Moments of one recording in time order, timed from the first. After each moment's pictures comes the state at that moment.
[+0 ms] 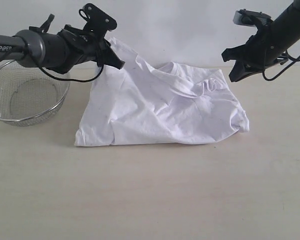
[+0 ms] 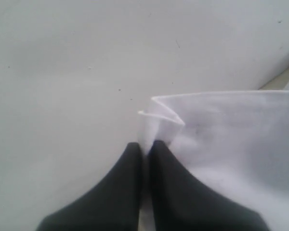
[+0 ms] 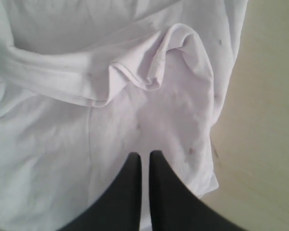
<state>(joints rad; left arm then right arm) -0.31 2.35 -1.76 -0.91 -0.17 1.35 -0.13 2.14 -1.76 0.48 0.94 -0.50</state>
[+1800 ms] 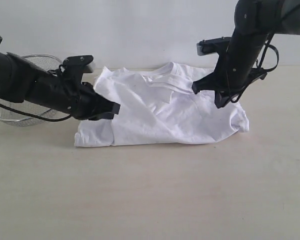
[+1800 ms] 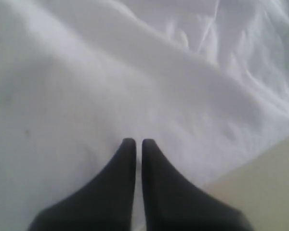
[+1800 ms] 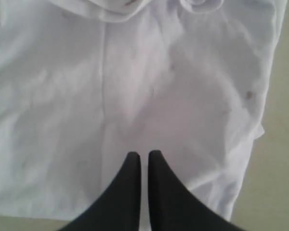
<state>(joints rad) -0.27 1.98 -1.13 -1.25 0.38 1.20 0.11 2.14 -1.69 0.04 0.96 -0.09</state>
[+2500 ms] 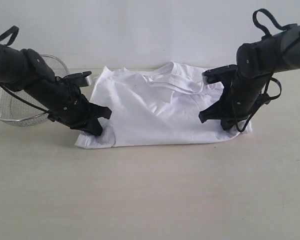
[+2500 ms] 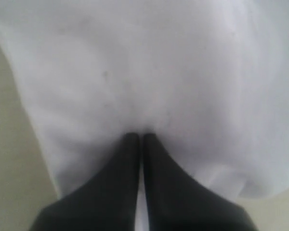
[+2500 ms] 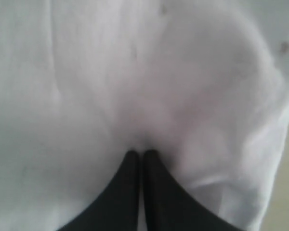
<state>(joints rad) -0.20 2.17 -1.36 -0.63 0.63 0.53 0.11 2.13 -1.41 -0.08 0.64 -0.02</state>
